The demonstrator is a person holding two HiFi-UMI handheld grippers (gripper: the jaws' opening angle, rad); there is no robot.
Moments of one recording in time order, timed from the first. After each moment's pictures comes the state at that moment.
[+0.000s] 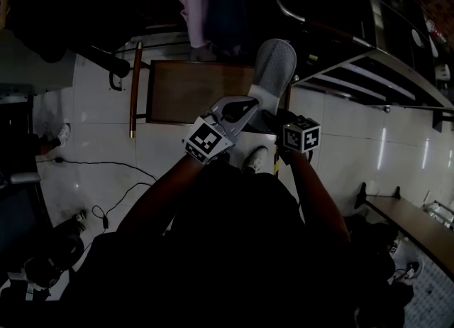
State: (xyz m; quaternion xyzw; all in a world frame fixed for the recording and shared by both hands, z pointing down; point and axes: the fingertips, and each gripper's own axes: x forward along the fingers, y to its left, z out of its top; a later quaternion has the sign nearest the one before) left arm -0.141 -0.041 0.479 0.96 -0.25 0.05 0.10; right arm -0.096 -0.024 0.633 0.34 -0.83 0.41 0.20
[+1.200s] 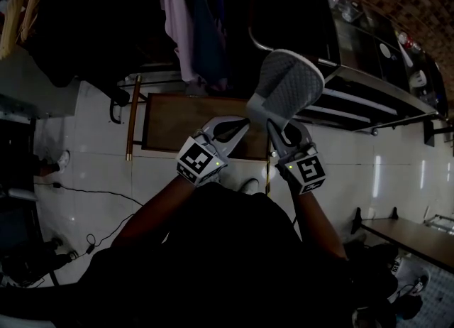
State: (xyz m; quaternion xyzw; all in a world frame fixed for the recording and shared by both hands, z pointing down) left arm -0.113 -0.024 0.397 0.96 -0.26 0.05 0.04; right arm -0.057 -0.032 0.395 0.42 -0.90 0.05 0.10
